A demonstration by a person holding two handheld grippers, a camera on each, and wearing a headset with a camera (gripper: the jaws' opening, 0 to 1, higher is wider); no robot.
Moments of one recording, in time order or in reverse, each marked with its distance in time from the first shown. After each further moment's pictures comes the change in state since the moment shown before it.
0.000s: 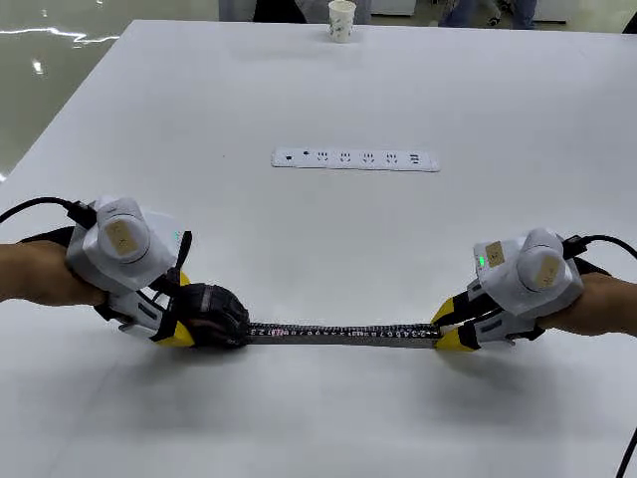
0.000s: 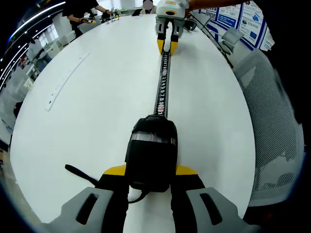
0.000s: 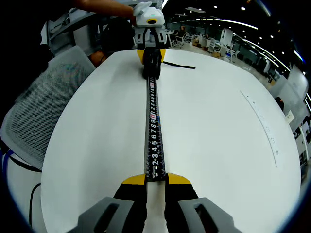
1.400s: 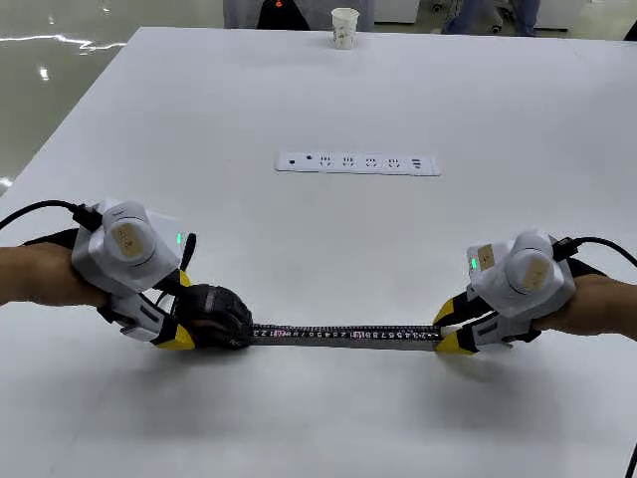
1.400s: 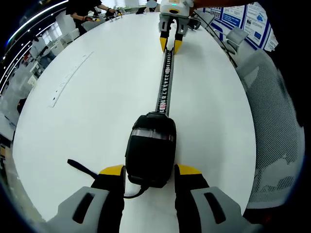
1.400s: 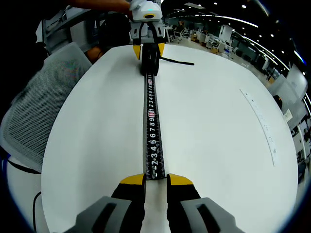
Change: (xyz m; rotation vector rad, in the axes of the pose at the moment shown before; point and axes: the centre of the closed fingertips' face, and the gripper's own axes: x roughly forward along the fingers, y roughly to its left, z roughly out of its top) left arm -0.006 -0.001 -0.003 -0.023 0.020 0.036; right arm -0.003 -0.002 0.000 0.018 0.045 -0.027
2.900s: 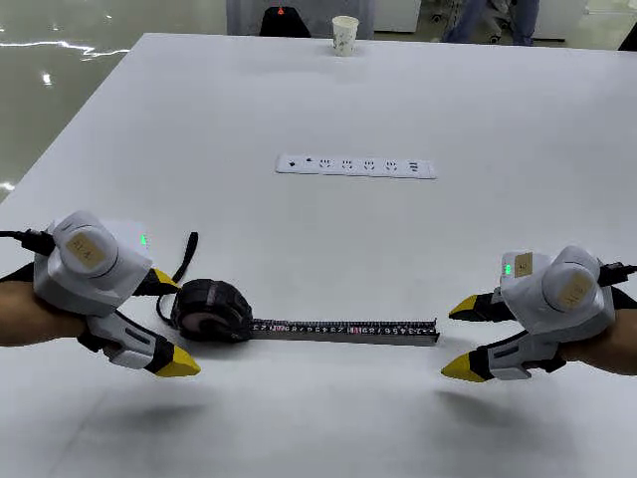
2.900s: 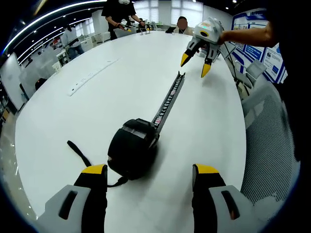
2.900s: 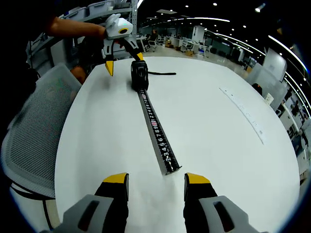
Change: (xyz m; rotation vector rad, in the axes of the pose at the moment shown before) left arm -0.023 -0.030 0.008 -0.261 -0.182 0.102; right arm -0.030 0.028 0.007 0.178 -0.103 -0.137
